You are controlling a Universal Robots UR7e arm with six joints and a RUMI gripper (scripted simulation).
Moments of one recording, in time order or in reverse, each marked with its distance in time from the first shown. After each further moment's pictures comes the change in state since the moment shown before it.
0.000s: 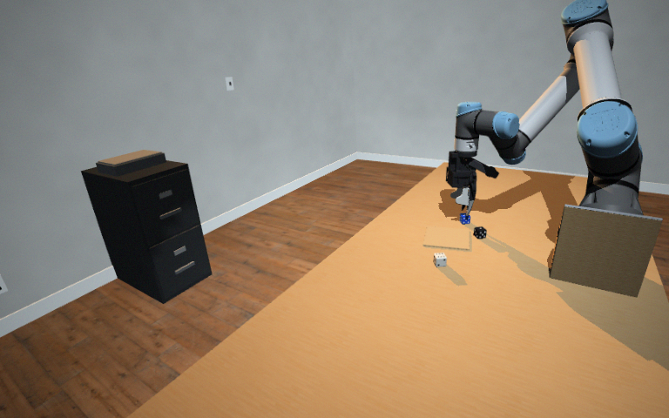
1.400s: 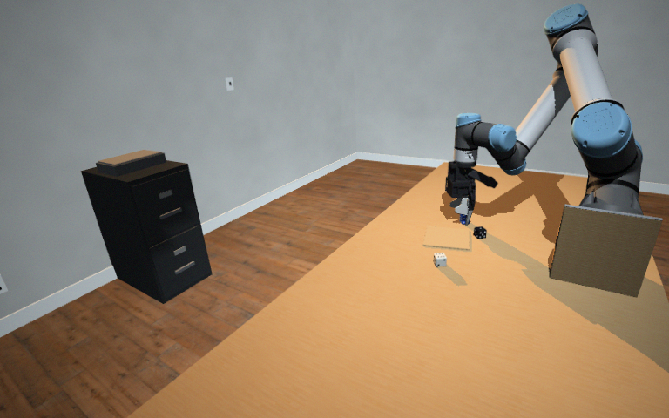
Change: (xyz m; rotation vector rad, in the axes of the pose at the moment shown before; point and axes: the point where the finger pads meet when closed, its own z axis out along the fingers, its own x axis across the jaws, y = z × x) arm 0.000 0.000 0.035 0.000 0.000 0.000
